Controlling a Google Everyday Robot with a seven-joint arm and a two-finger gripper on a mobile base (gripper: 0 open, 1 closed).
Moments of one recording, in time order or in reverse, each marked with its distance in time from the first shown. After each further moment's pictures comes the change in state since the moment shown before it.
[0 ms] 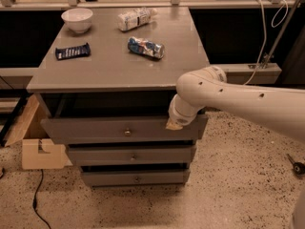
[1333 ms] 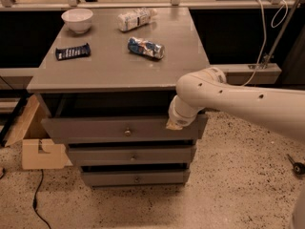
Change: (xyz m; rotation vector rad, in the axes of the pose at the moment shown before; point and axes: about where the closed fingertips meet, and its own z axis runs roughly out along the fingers) arm 0.001 0.001 0.003 0.000 0.000 0.000
